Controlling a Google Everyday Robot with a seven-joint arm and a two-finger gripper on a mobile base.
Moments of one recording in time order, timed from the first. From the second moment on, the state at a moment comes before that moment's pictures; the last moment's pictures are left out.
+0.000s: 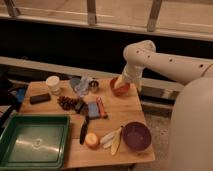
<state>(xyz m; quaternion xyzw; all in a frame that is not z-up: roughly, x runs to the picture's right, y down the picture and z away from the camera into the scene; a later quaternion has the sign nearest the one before) 0.141 -0.007 0.781 -0.20 0.19 0.73 0.63</state>
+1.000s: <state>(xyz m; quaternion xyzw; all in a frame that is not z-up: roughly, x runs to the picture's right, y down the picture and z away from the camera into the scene) 0.141 -0.007 0.781 -0.20 0.19 0.73 0.63</state>
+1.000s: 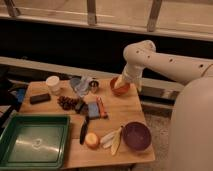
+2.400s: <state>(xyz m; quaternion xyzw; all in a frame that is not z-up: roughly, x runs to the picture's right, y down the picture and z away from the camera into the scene) -0.024 0.011 0.794 -0.23 0.13 0.63 0.73</state>
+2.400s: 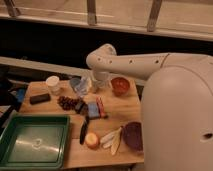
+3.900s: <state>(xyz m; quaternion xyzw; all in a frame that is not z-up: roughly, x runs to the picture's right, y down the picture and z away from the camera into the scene) -0.086 0.127 0.801 -0.32 0.15 0.61 0.71</state>
